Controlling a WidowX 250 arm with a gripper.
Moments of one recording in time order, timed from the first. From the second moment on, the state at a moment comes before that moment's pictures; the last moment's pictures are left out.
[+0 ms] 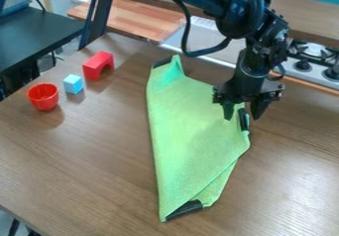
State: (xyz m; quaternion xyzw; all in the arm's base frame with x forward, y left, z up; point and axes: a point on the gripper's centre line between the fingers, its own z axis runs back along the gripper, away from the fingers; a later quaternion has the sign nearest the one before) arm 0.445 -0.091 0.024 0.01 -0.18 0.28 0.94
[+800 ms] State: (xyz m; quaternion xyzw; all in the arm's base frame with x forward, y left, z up) arm 0.436 -0.093 0.016 -0.01 -0.16 0.28 0.95
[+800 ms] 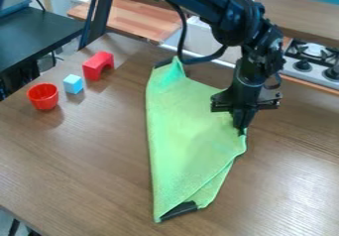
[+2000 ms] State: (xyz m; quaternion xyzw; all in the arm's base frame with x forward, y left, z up) arm 0.355 0.041 0.058 -0.08 -0.16 0.32 0.93
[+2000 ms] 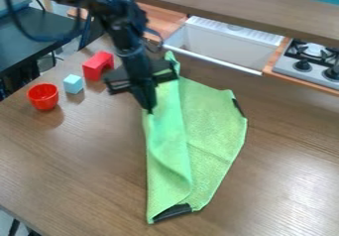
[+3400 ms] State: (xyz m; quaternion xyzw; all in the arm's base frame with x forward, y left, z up) arm 0.287 0.119 0.058 -0.05 -0.11 0.27 0.95
